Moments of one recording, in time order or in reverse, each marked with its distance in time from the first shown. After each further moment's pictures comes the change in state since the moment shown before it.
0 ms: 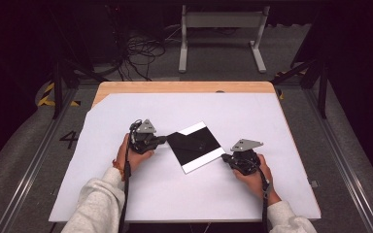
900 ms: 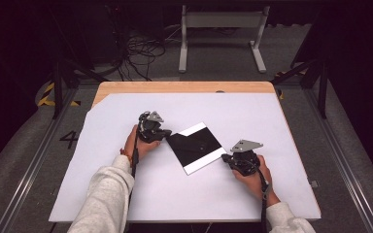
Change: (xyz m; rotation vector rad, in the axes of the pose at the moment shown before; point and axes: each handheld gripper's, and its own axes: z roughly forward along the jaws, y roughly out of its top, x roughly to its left) left arm 0.020 0.017 0.037 0.112 -0.047 -0.012; right arm 0.001 -0.002 0.002 -0.010 -0.014 0.007
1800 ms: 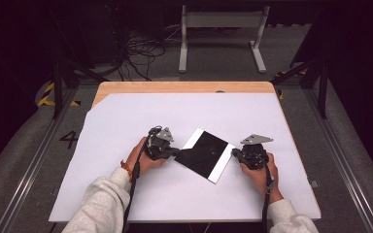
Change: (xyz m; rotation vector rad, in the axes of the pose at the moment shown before) left arm -0.065 -0.009 -0.007 0.079 -0.121 0.153; right arm -0.029 -0.003 -0.007 0.023 -0.118 0.145
